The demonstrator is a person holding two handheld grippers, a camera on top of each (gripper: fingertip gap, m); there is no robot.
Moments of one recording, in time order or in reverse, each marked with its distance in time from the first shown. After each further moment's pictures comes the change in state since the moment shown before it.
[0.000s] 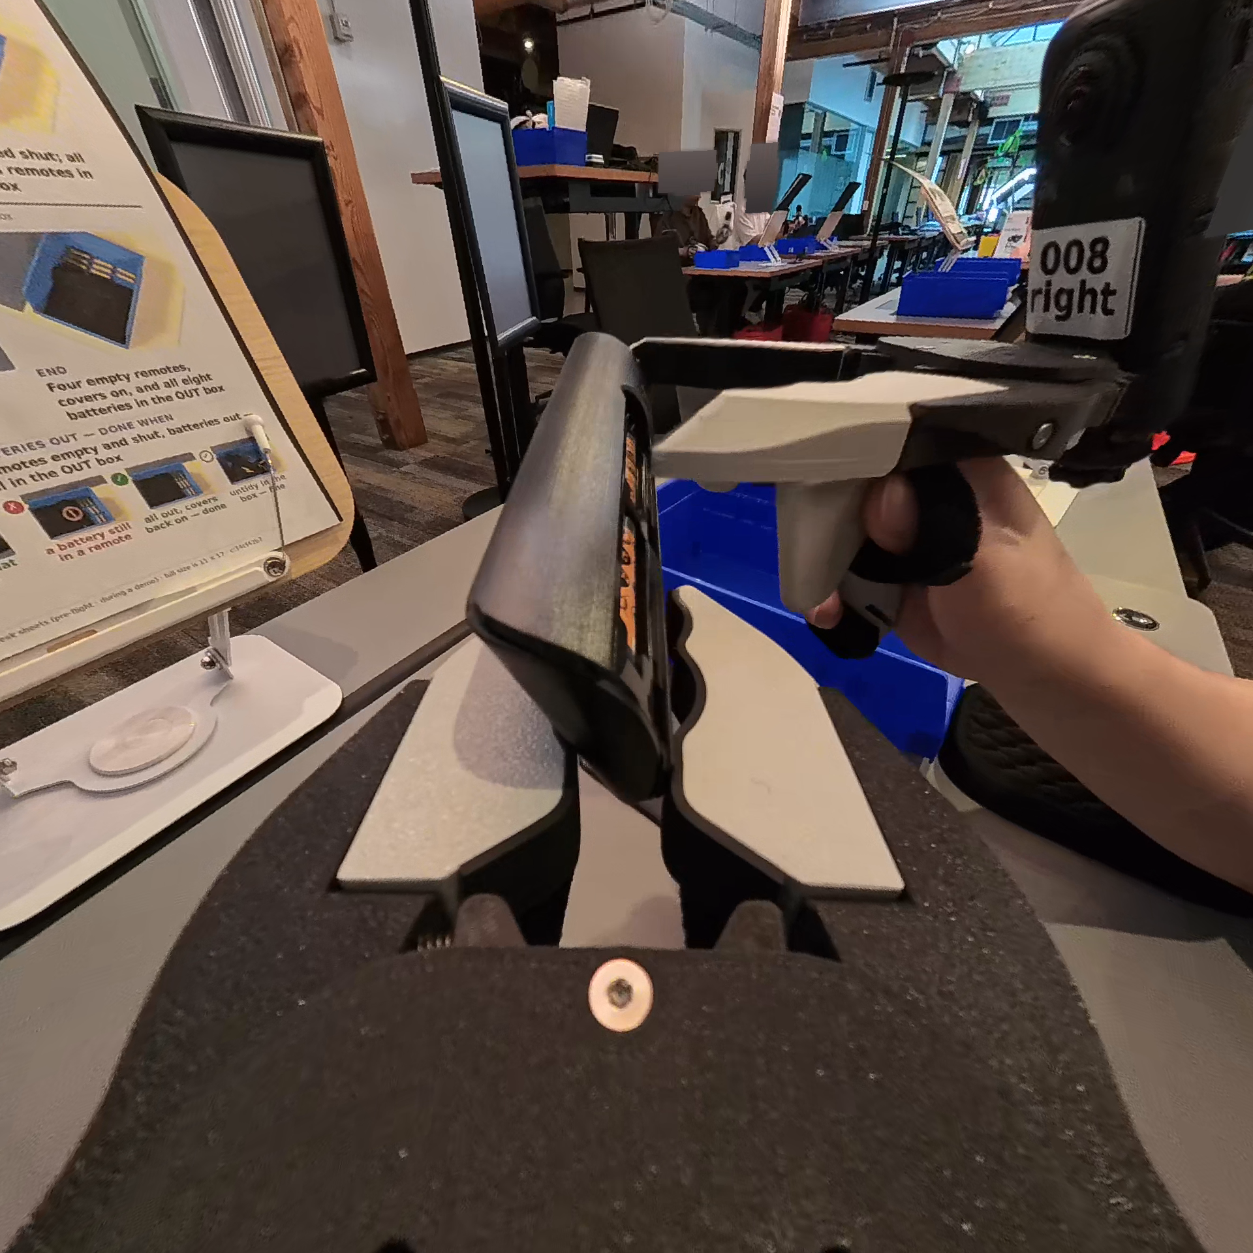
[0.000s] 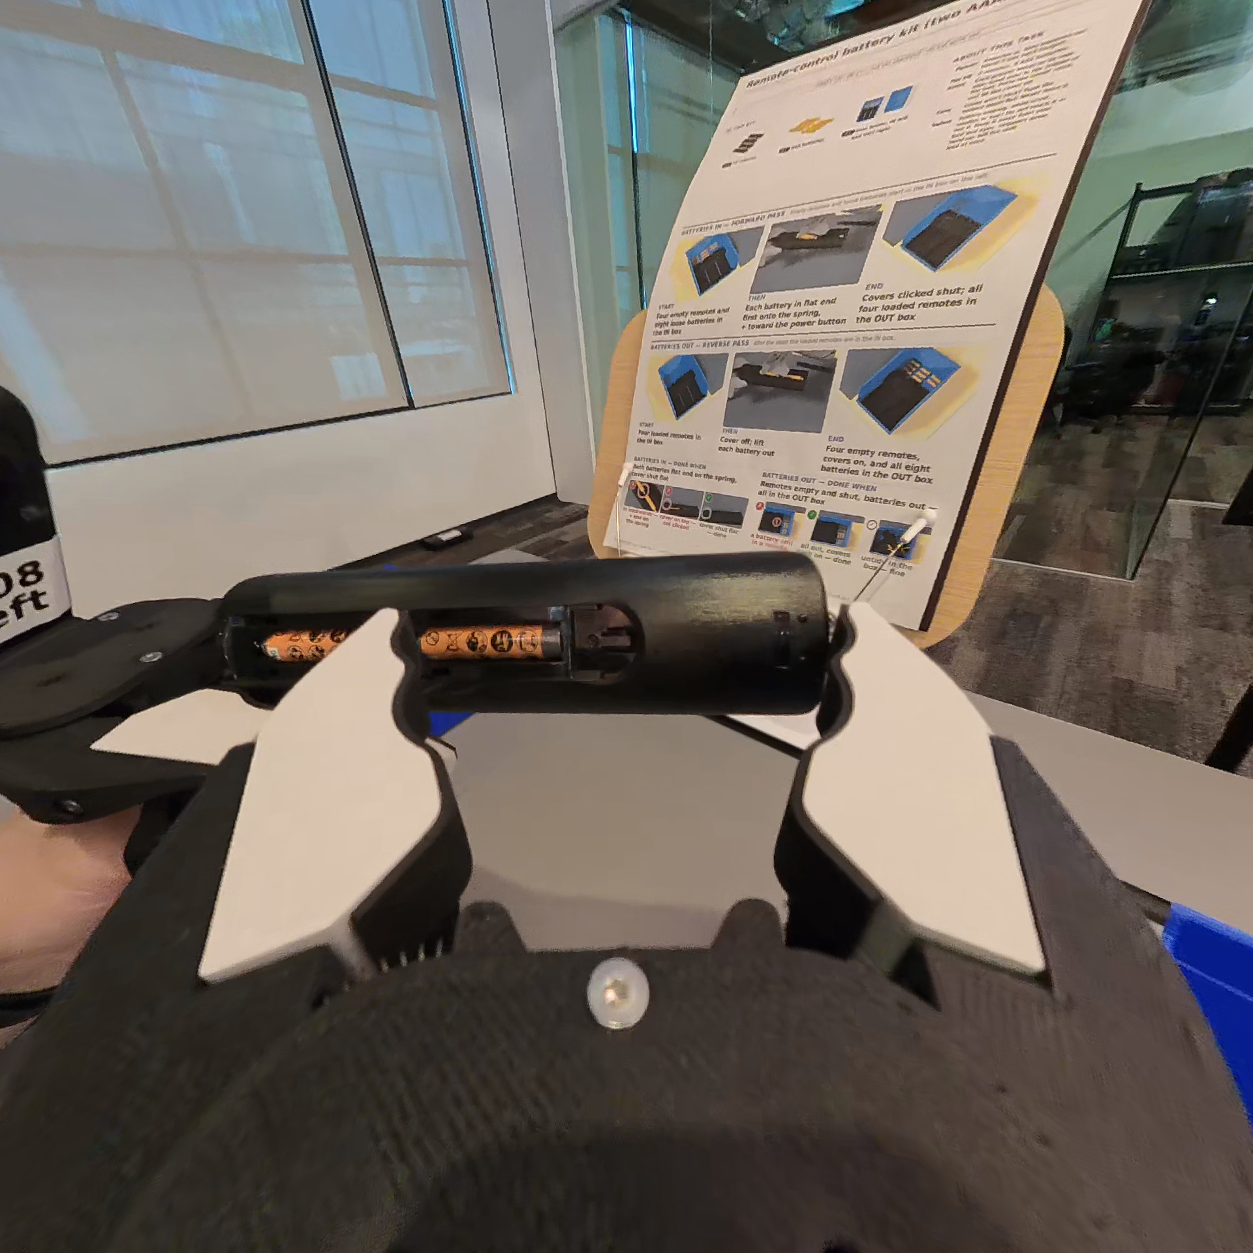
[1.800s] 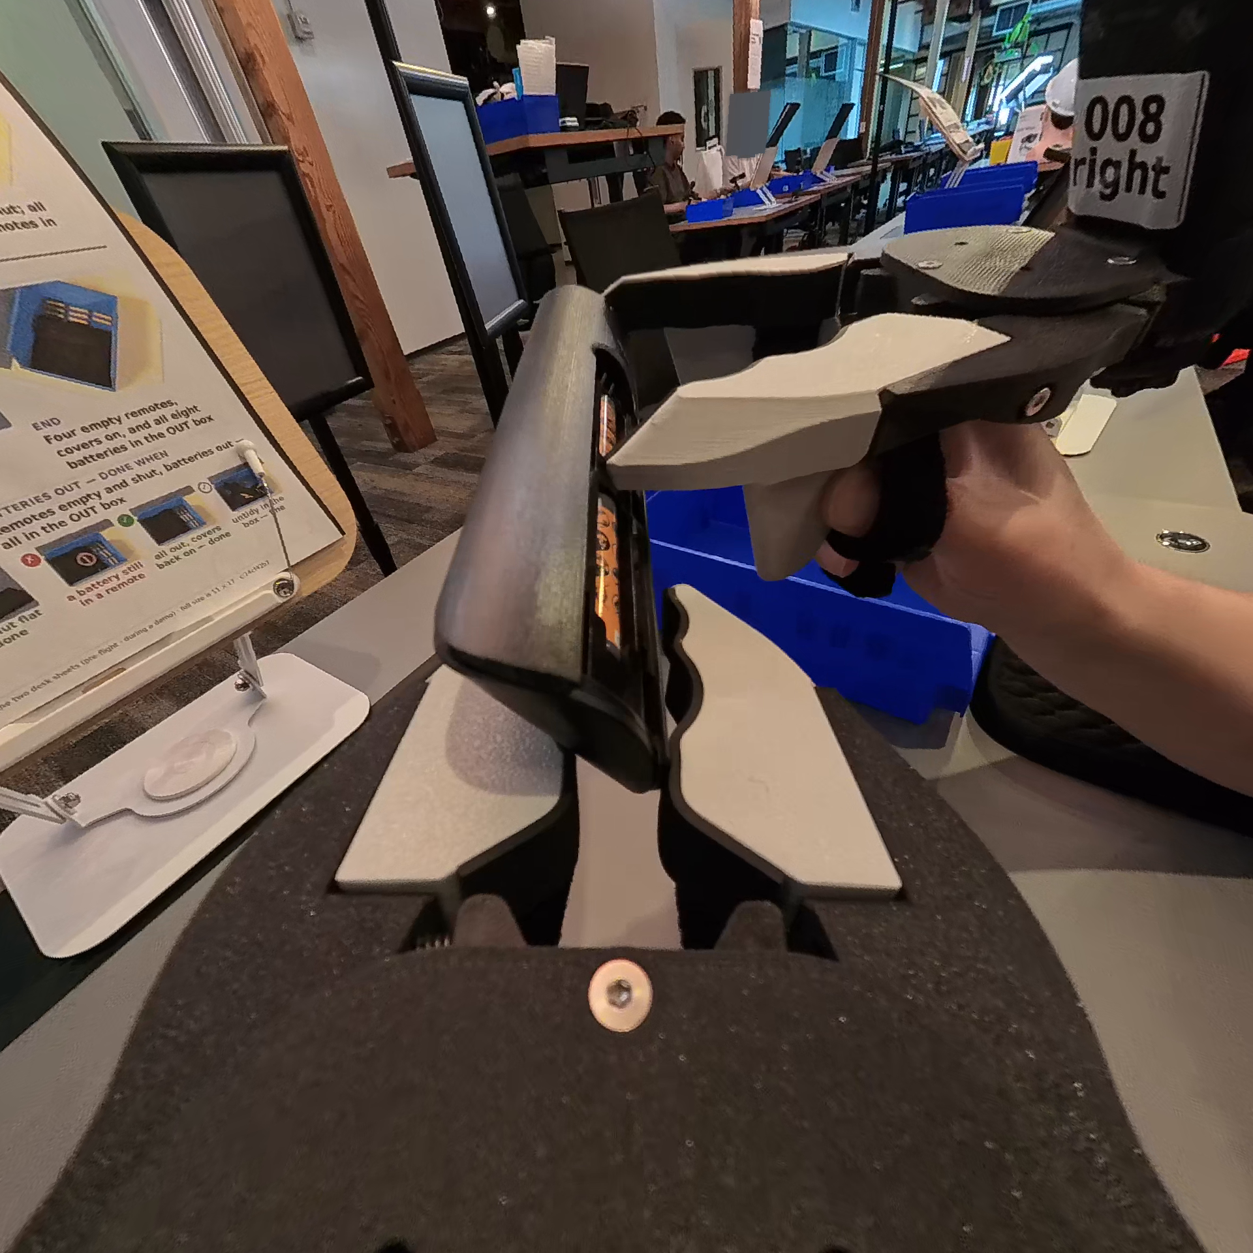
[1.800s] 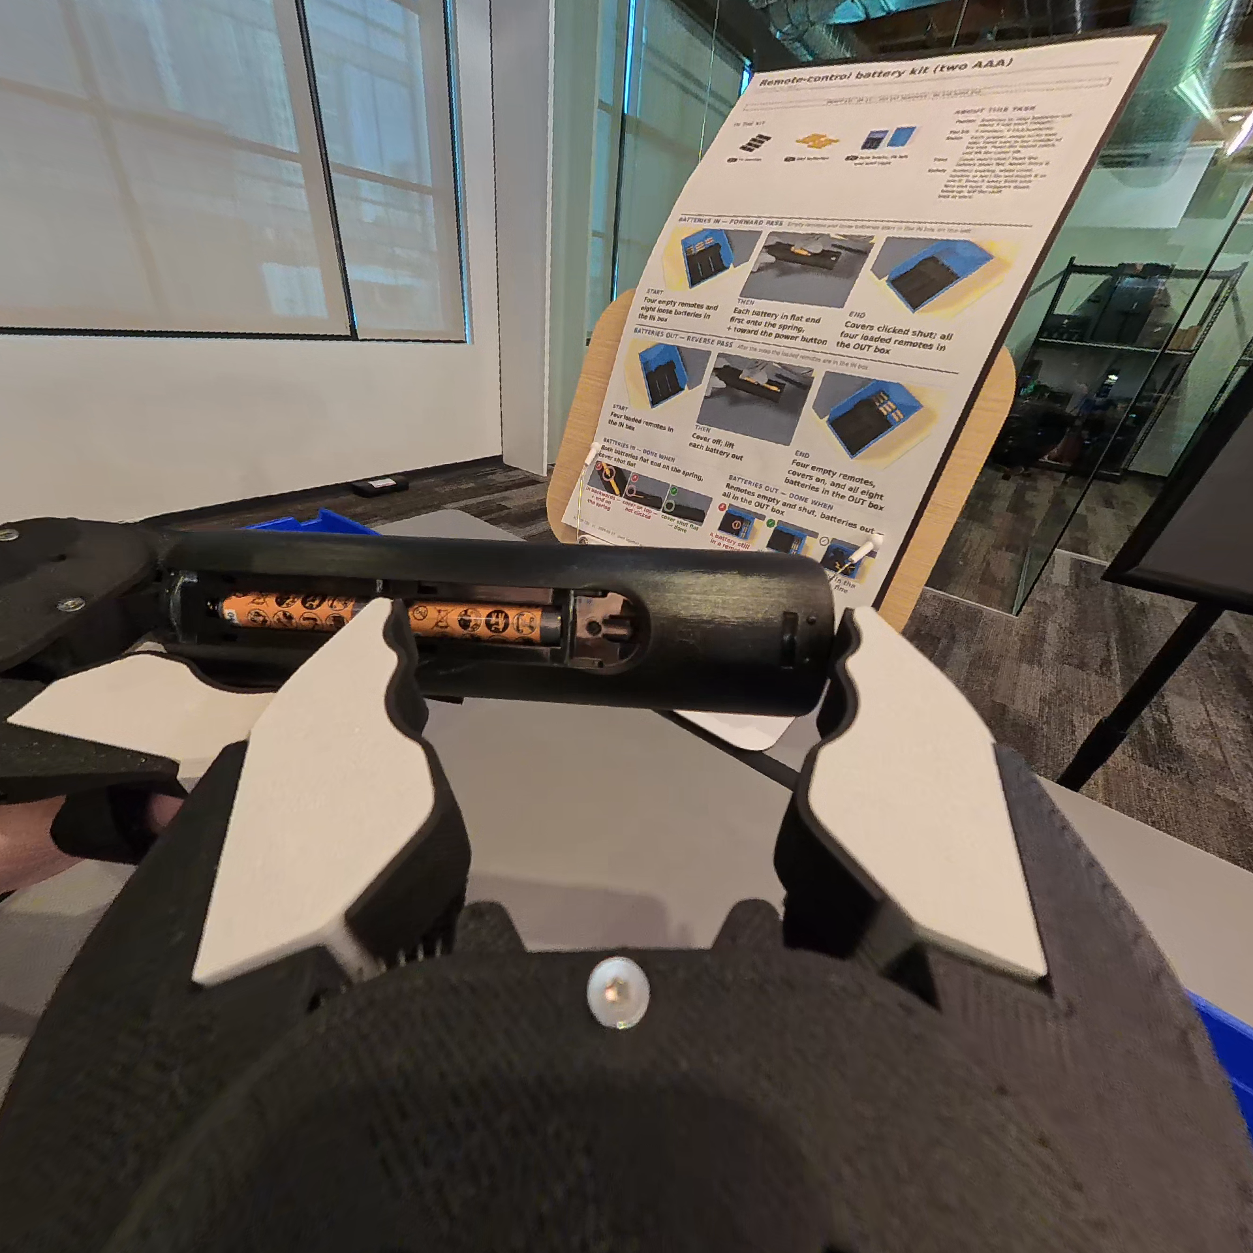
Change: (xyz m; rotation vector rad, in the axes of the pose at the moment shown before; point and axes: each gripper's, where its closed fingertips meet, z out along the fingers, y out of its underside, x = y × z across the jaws) left arm 0.007 0.005 0.002 -0.043 0.010 0.119; right arm 0.000 -0.002 -0.005 -0.030 0.044 -0.169
